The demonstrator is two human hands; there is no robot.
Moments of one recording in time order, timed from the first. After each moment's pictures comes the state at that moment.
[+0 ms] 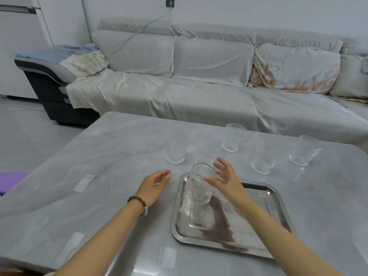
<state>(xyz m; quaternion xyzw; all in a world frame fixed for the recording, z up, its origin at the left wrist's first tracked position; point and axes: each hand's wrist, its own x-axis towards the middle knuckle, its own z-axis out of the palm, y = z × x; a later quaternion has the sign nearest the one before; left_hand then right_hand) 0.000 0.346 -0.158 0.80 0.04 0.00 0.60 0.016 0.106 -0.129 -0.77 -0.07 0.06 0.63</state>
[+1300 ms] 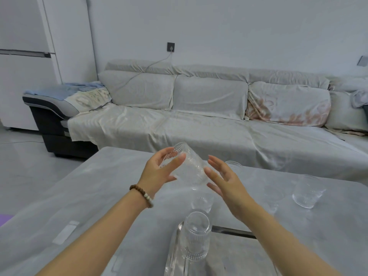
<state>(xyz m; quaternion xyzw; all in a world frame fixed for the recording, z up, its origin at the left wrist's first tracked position) 0.051 0.315 -0.008 0.66 -0.02 0.09 0.74 0.057 0.121 -0.020 -0.72 -0.13 0.04 0.69</state>
